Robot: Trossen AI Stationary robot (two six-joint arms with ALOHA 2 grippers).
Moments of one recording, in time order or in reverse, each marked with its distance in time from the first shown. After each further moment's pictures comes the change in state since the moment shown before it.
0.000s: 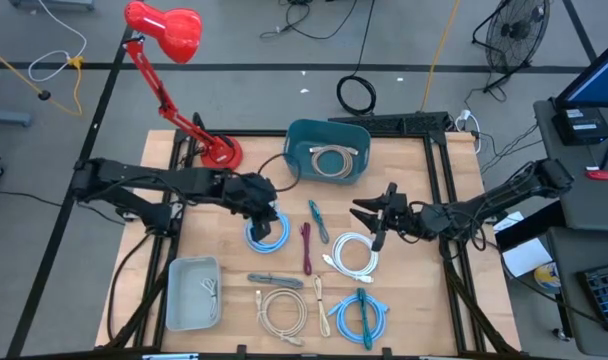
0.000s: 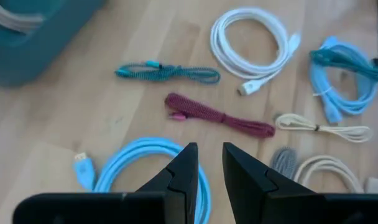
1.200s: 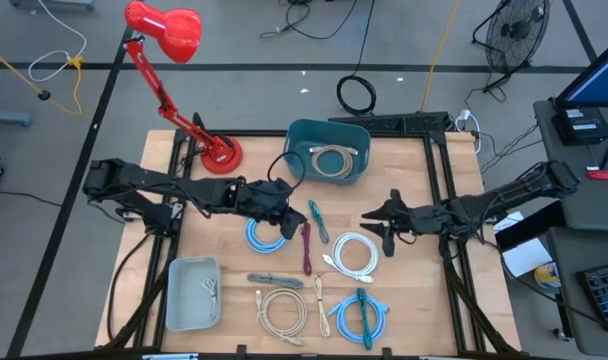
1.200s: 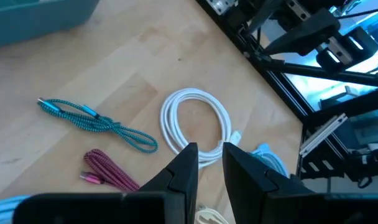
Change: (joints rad) left arm -0.054 0.126 -0.001 0.434 -0.077 -0.451; right arm -0.044 -0.148 0.000 -0.591 -0.239 0.177
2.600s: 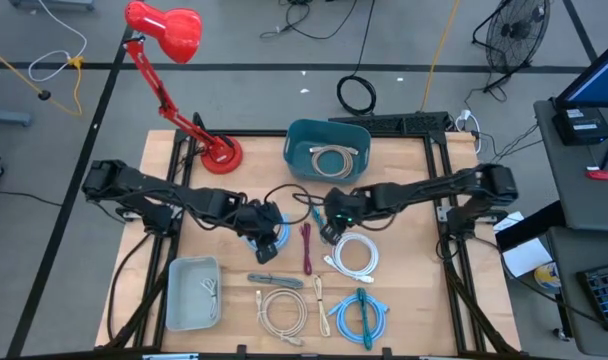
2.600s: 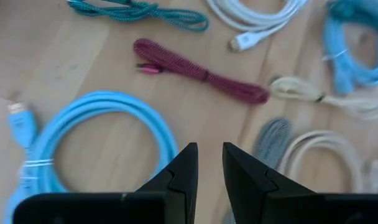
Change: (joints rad) left arm -0.114 0.000 0.001 -0.429 0.012 0.259; right arm -0.264 0.786 0.693 -0.565 -0.307 0.277
